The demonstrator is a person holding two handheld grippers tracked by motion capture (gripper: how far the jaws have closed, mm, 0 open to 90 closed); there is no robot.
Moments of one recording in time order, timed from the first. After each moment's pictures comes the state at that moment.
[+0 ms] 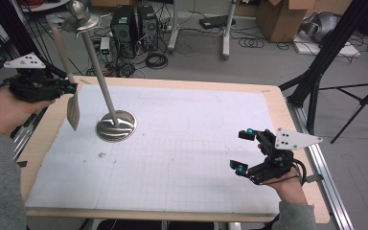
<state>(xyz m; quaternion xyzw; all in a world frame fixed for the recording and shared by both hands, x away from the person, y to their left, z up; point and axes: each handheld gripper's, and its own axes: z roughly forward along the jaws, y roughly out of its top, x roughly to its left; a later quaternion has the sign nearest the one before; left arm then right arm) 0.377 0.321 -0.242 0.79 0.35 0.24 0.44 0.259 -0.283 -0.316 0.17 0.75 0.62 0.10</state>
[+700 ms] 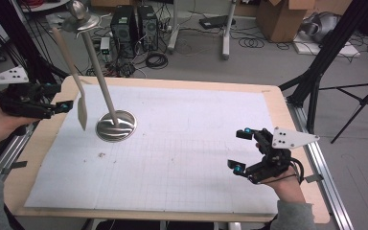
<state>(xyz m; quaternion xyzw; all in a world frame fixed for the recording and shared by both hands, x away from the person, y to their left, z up) 0.347 0.343 -0.261 0.78 0.30 0.20 0.52 0.262 -0.278 -0.315 0.17 0.76 0.62 0.10</state>
